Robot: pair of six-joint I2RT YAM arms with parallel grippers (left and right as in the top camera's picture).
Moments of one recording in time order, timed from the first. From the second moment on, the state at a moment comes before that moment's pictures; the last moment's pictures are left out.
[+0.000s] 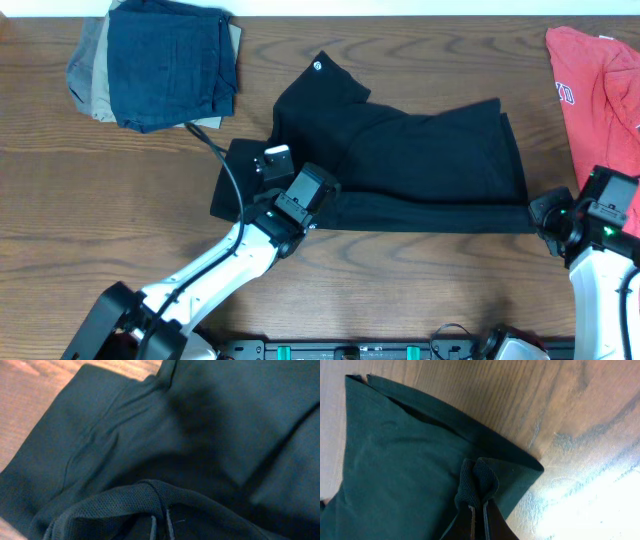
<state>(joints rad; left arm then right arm) -0.67 1.47 0.75 -0.32 -0.49 -0.82 -0.42 1.16 0.69 -0.60 -0.09 0.76</state>
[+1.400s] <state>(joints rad) -0.55 1.34 0.77 -0.39 -0.25 -0.65 -0.40 1.39 0.90 -0.71 -0.16 0.51</state>
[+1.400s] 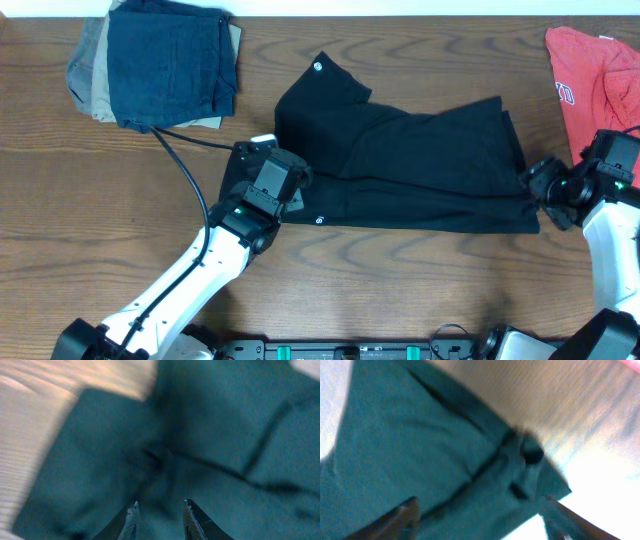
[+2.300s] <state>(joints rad) -0.47 1.68 0.77 -0.16 -0.04 -0.64 -0.30 1.39 0.81 -0.75 -0.21 0.48</state>
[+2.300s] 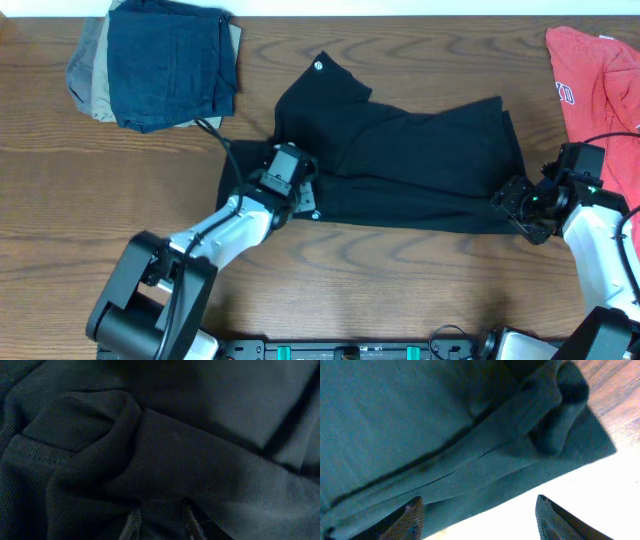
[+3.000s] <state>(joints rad) -0.35 1.61 0.78 -0.12 -0.06 -0.56 -0.29 1.40 0.79 -0.74 -0.21 0.50</state>
